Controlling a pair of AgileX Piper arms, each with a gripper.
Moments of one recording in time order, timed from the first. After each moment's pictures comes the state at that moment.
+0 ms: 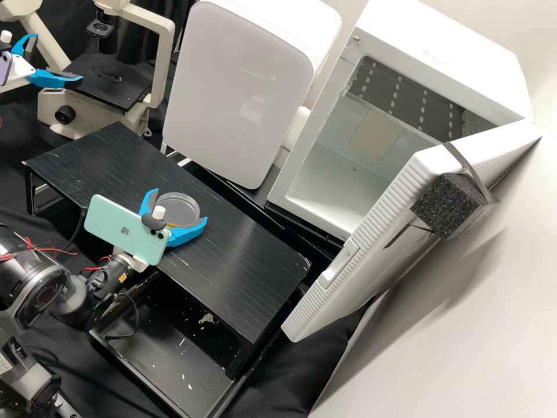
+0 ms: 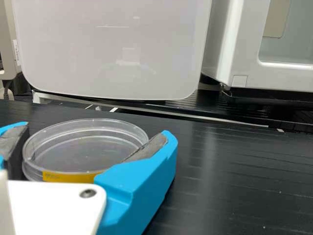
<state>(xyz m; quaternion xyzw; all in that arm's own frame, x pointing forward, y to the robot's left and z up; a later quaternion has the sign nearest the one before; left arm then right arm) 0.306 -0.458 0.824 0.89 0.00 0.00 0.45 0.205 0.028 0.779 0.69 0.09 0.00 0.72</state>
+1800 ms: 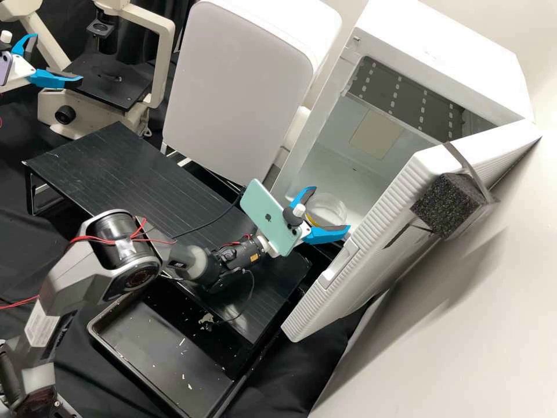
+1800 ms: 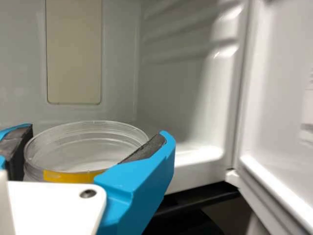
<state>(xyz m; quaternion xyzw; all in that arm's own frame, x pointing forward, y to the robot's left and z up) 0.306 -0.458 0.824 0.89 0.00 0.00 0.45 0.407 -0.046 0.928 0.68 -0.15 0.10 0.71</state>
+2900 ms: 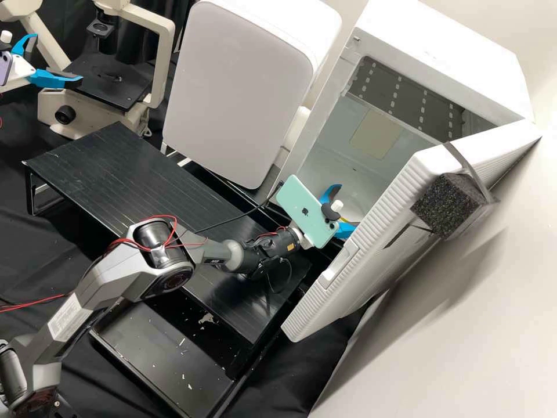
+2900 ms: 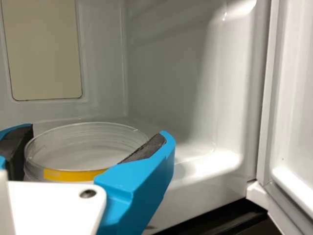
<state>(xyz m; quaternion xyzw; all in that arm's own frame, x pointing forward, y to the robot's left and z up) 0.306 -0.458 0.824 0.89 0.00 0.00 0.45 0.466 -0.068 0.953 0.71 -0.14 0.09 0.68</state>
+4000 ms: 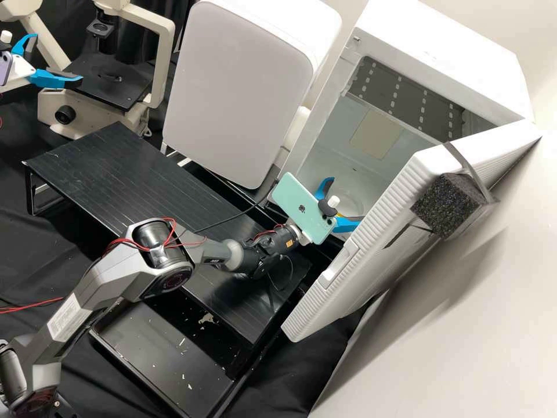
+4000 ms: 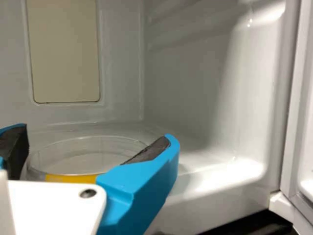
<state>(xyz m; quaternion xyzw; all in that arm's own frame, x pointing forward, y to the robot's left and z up) 0.306 -0.458 0.824 0.89 0.00 0.00 0.45 0.468 -0.065 0.949 0.71 -0.11 0.08 0.69</state>
